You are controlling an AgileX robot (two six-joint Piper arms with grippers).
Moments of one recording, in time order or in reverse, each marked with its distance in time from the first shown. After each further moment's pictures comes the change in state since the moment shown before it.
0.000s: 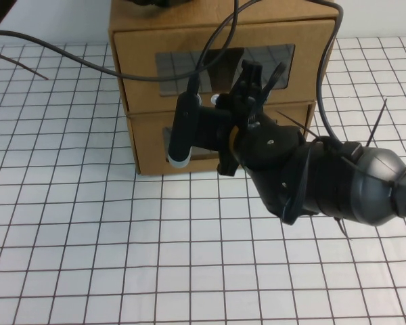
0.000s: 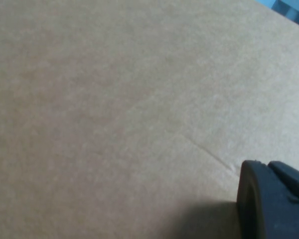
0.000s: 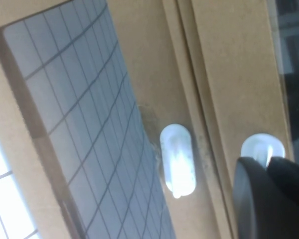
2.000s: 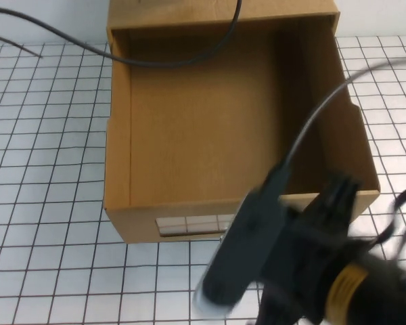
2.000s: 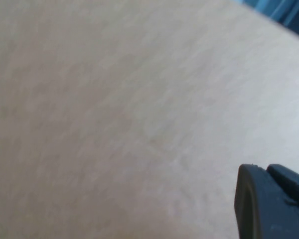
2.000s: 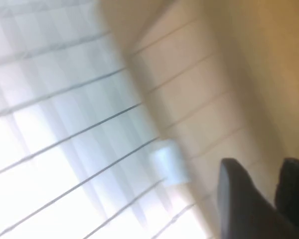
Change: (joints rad) right arm 0.573 -0.585 0.323 0.615 0.383 -0.011; left arm -0.003 0.021 -0.191 0.080 0.206 -0.091
